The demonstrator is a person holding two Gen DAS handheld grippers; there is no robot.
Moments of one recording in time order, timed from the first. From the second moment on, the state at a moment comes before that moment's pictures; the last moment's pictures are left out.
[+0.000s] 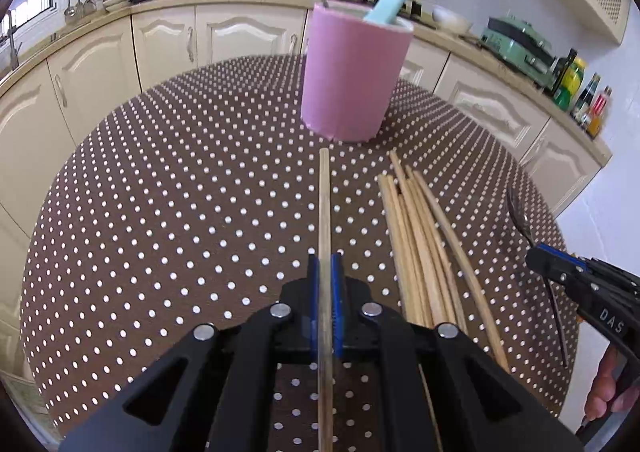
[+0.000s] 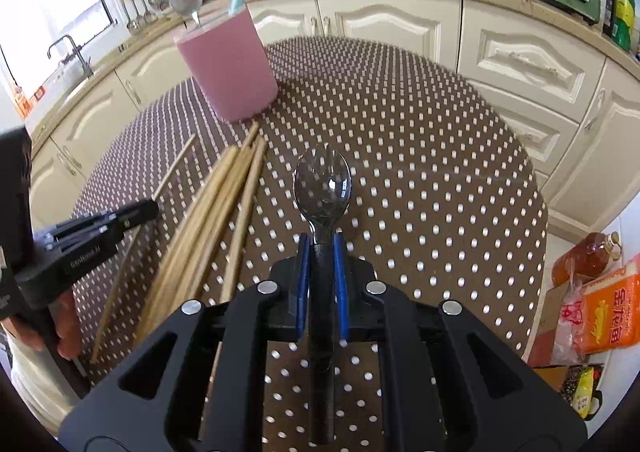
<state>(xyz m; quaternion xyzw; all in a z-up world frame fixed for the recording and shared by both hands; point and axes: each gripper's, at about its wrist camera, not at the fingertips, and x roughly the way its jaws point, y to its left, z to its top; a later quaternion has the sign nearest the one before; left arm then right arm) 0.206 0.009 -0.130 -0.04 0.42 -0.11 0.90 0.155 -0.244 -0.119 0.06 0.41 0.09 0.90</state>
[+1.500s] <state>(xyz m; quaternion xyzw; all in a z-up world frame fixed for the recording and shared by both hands) 0.283 -0.007 0.036 -0.11 0.06 -0.08 0.99 0.282 -0.200 0.009 0.16 0.08 0.20 0.96</state>
